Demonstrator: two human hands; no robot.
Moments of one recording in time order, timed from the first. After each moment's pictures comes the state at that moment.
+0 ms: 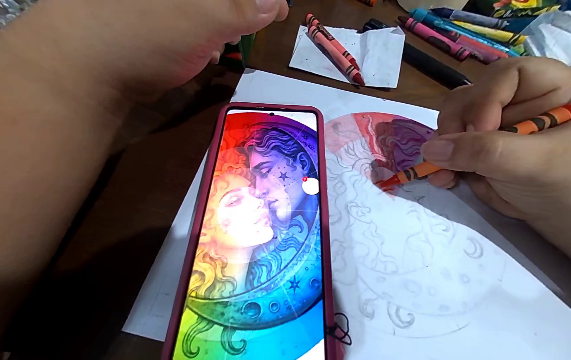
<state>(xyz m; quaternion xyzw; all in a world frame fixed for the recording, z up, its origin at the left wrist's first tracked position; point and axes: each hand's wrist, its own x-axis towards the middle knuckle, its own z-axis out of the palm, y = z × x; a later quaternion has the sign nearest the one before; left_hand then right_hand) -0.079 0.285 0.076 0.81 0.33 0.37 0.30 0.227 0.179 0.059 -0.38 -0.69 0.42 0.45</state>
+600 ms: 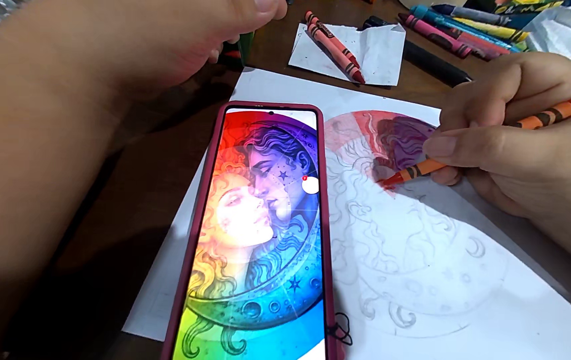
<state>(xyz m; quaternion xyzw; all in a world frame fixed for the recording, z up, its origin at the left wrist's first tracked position) -0.080 0.285 0.076 0.81 0.33 0.37 0.31 0.228 0.180 0.058 -0.37 -0.69 0.42 0.45</state>
